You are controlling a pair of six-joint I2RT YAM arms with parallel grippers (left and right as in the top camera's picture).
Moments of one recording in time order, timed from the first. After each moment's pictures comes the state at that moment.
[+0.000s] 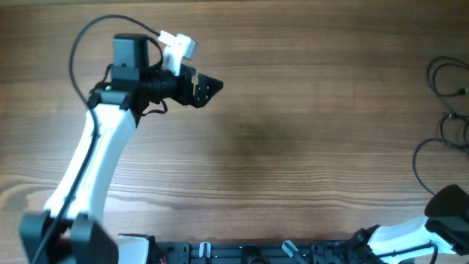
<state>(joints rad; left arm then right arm) -0.11 1.50 1.22 -0.52 0.68 0.08 -0.73 1.77 2.33 -1.45 -0.05 0.36</state>
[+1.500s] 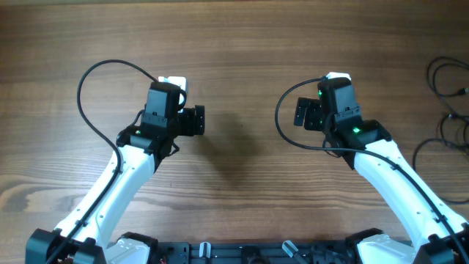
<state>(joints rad) -0.28 1.36 0.82 -0.37 -0.07 -0.17 0.30 1.36 0.86 -0.43 0.20 0.34</state>
